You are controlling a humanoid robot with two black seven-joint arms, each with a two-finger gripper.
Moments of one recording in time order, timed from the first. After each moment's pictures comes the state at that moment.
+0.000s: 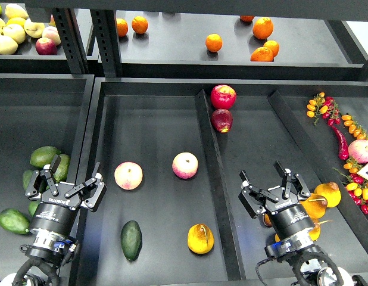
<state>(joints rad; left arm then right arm) 0.26 0.00 -1.25 -1.36 -0.19 -0.49 -0.05 -0.16 -0.05 1.31 1.29 0.37 0.41 -0.27</state>
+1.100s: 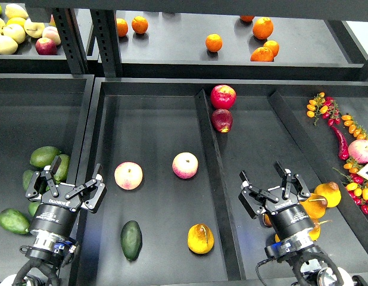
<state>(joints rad) 0.26 0.00 -1.25 -1.36 -0.19 -0.49 -0.05 -0.16 -0.05 1.31 1.29 0.37 0.41 -0.27</state>
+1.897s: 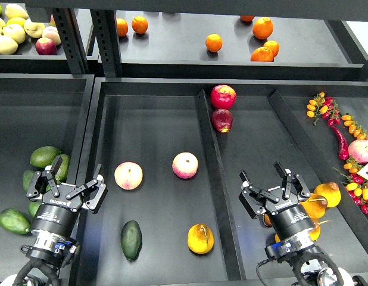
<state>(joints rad) 0.25 0.00 -1.25 -1.36 -0.12 -0.49 -0.03 -0.16 -0.05 1.31 1.29 0.37 0.40 -0.27</state>
